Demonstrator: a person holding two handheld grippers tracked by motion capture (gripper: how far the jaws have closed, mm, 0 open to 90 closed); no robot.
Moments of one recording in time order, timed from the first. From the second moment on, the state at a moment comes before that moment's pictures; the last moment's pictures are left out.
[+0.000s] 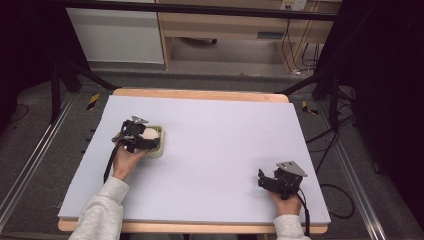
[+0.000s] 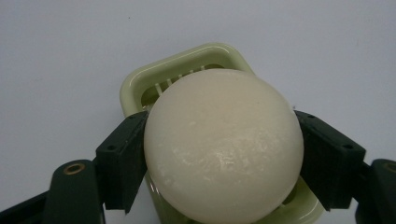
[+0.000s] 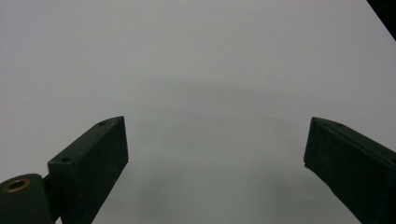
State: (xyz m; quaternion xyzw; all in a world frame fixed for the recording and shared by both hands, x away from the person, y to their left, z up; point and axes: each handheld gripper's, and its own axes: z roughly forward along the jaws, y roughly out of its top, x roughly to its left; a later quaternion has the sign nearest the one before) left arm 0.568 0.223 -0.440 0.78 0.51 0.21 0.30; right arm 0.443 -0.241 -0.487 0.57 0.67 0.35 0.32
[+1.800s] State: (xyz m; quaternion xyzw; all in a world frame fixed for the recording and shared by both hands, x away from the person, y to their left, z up) left arm 0.556 0.224 -0.426 0.77 0.50 0.23 0.33; right arm 0.443 -0.241 -0.487 0.57 0.67 0.35 0.32
